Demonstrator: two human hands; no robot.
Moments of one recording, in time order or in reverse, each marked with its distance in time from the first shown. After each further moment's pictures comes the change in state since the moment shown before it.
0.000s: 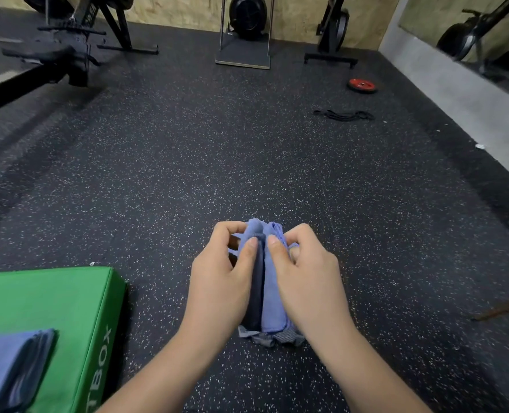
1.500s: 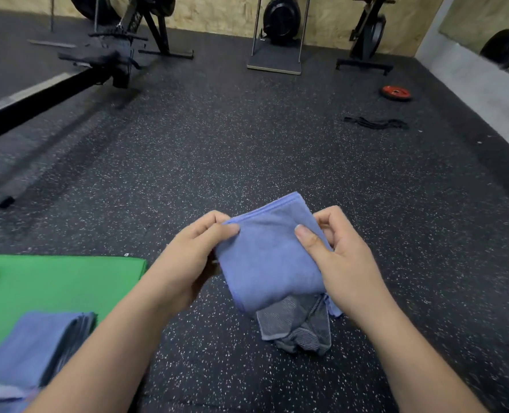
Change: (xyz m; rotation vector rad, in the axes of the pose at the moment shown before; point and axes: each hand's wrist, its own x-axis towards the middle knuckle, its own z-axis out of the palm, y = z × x) left_hand 0.045 -0.012 -0.098 -0.431 -0.282 -0.282; right_hand 0.024 -0.011 0.003 0.202 -0.164 -0.178
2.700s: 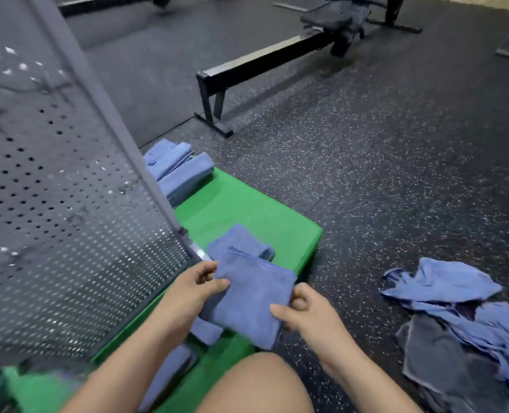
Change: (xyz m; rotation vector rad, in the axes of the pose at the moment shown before) left_hand -0.235 -0.135 -0.295 -0.047 0.750 -0.176; right_hand -0.113 0.001 0.350 0.255 -0.901 0.394
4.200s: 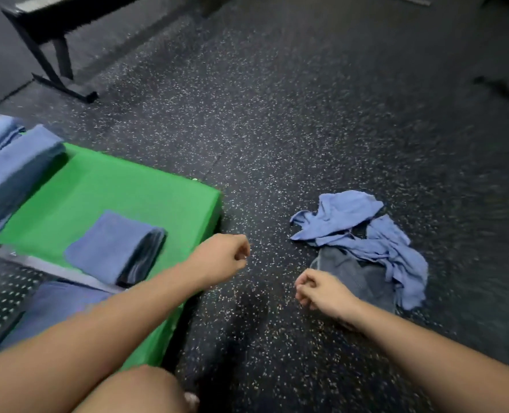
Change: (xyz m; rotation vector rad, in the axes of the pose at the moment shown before) left_hand 0.141 -0.048 0.253 1.224 -0.583 0.509; right_hand 0.017 0.149 -0.249 -0.518 0.190 0.324
